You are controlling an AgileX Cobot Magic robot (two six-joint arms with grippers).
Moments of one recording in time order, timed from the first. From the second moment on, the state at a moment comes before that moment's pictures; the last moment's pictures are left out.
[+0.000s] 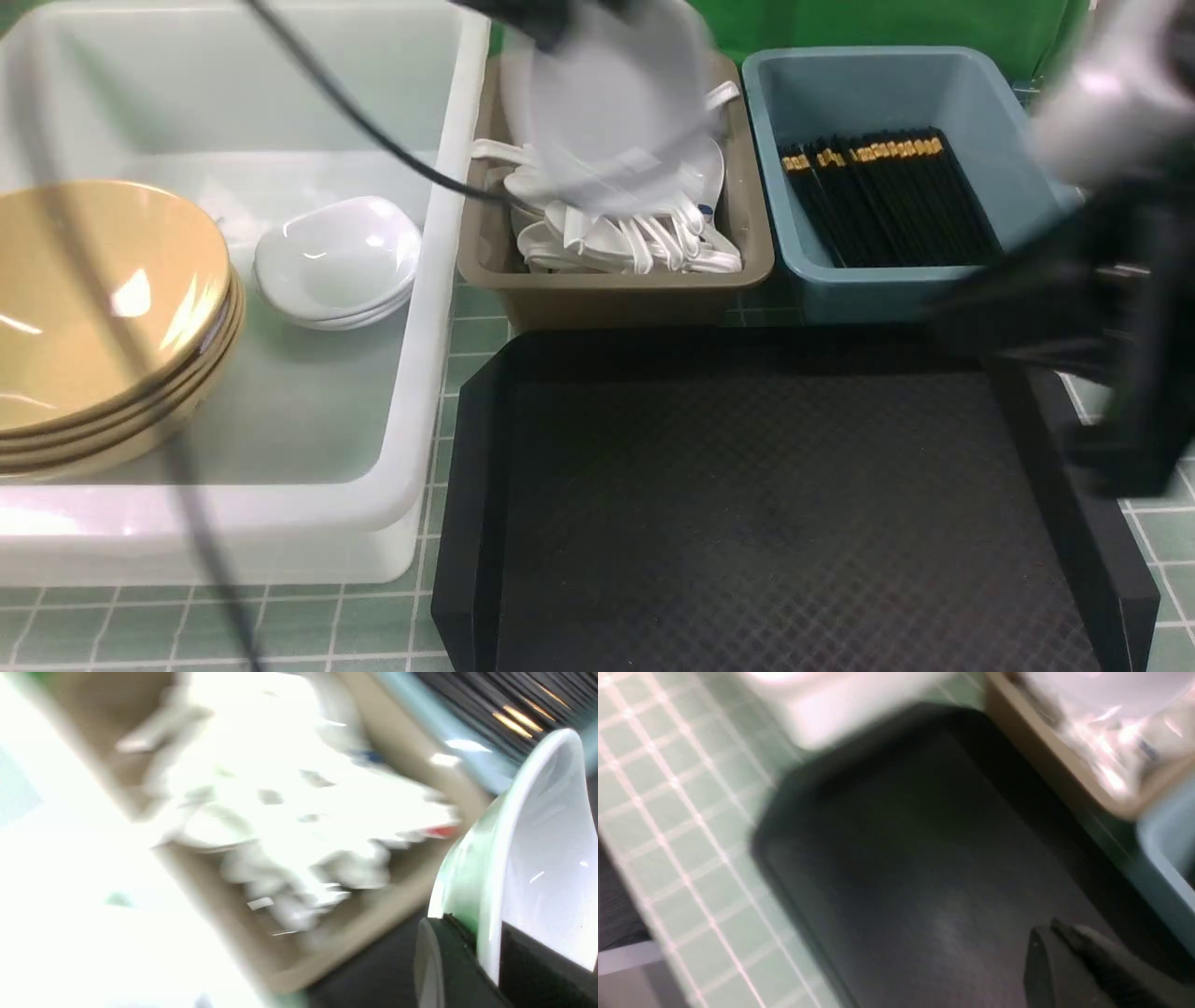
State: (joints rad) right arm 0.73 1.12 -1.29 0.07 1.05 -0.29; left arm -0.42 1.81 -2.10 0.01 1.25 0.09
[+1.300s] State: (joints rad) right arm 0.96 1.57 -1.64 0.05 1.07 -0.37; left arm 0.09 2.01 -1.73 -0.28 0.86 0.51
